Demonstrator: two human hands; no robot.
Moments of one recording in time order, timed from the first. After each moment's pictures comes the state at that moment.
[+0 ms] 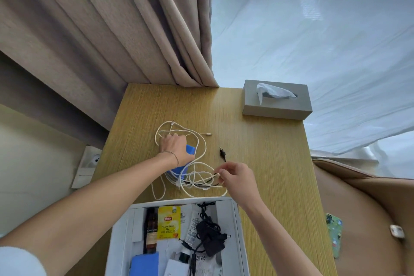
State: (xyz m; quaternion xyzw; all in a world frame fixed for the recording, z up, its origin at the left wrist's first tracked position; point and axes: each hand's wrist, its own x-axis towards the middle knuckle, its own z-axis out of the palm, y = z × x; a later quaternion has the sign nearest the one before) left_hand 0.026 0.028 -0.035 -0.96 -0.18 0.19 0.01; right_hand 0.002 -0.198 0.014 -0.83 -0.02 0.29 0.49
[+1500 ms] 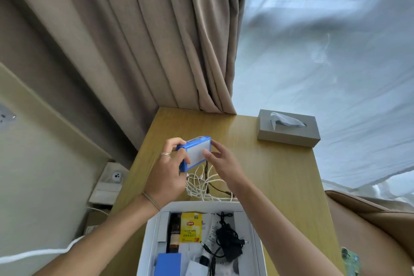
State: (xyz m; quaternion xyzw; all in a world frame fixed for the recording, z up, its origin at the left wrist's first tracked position) left_hand -0.120 0.032 0.099 -0.93 -0.04 -0.25 -0.25; right_hand 0.004 -0.108 0.058 -0.69 -0.14 0.31 0.64
